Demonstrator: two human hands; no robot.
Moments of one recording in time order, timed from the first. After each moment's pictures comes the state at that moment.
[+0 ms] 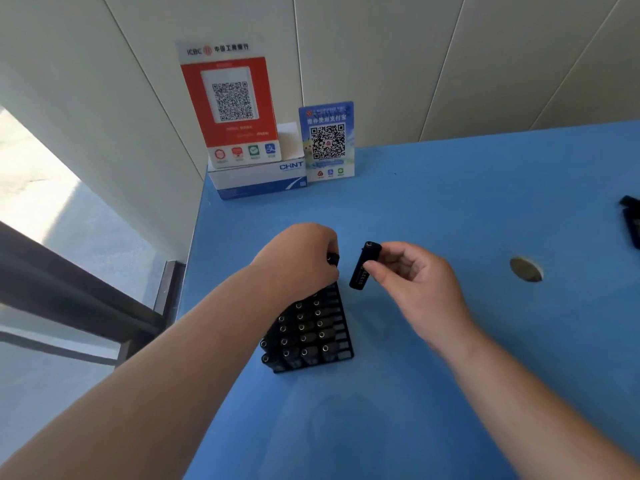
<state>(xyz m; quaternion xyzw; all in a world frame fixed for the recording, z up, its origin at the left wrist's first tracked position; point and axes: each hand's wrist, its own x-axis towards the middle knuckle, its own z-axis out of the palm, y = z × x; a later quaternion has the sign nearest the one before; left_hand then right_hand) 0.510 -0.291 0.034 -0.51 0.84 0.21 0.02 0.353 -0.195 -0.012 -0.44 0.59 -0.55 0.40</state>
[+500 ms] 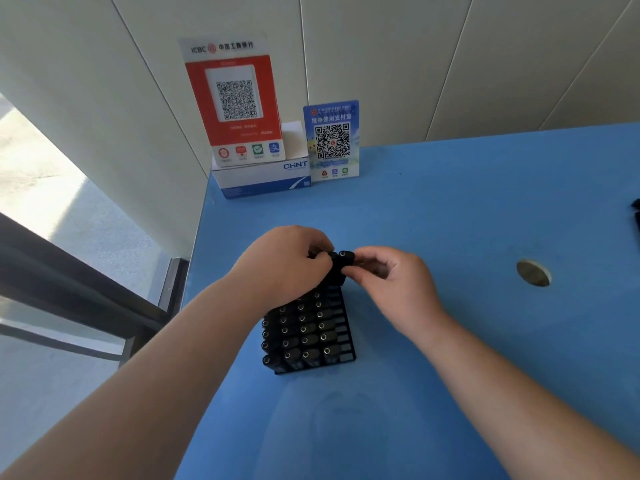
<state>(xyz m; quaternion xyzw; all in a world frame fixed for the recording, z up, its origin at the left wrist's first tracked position) 0.532 -0.285 0.038 -0.53 0.80 0.27 -0.05 0.367 -0.220 -0.029 -0.51 0.60 -0.48 0.37</state>
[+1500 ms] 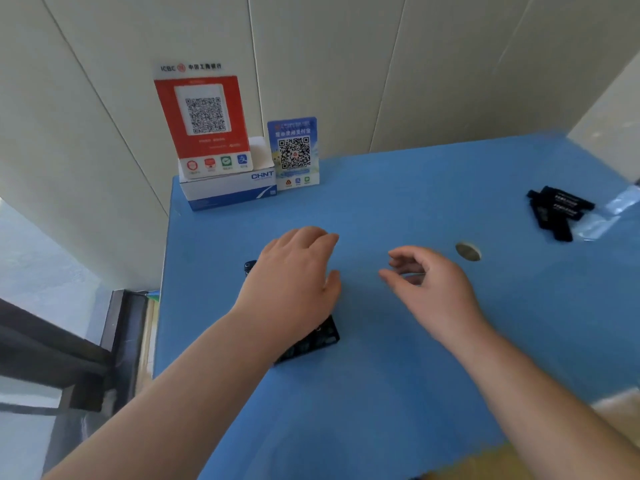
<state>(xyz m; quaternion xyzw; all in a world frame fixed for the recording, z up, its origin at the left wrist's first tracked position) 0.536 -0.227 0.044 -0.40 0.90 0.11 -0.13 0.338 -0.145 -0.001 -0.48 0.75 -0.42 0.18</state>
